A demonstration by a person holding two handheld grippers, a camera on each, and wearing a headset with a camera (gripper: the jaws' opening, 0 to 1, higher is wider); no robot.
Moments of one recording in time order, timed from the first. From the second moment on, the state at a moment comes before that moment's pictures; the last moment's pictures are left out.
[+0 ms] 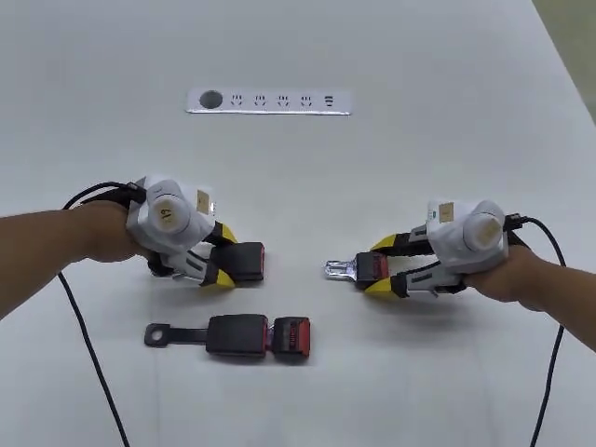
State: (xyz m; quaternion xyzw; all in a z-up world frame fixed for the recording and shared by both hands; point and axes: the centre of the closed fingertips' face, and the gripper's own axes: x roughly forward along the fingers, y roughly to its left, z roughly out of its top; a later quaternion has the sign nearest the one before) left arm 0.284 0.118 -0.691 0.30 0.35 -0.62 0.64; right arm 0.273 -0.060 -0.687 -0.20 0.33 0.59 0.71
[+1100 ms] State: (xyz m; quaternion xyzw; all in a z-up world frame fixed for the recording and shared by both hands) left arm 0.298 0.129 -0.637 0.11 0.33 -0.44 0.83; right arm 0.295 -0.055 -0.632 -0.12 0.27 0.36 0.89
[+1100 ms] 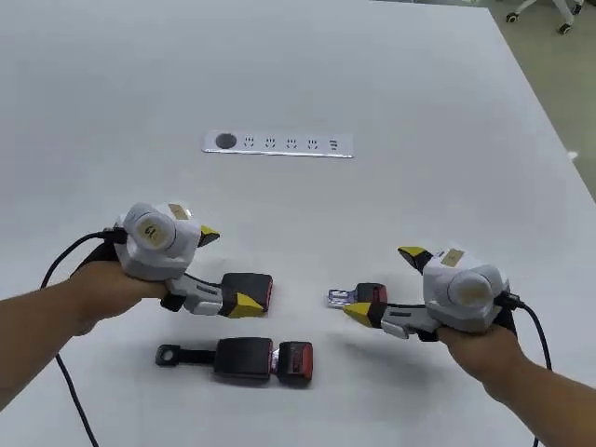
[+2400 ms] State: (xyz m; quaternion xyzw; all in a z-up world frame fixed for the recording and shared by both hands) left arm 0.192 0.226 -0.587 0.01 0.26 -0.32 0.91; right arm 0.186 -0.036 -0.589 -0.10 0.23 0.29 0.92
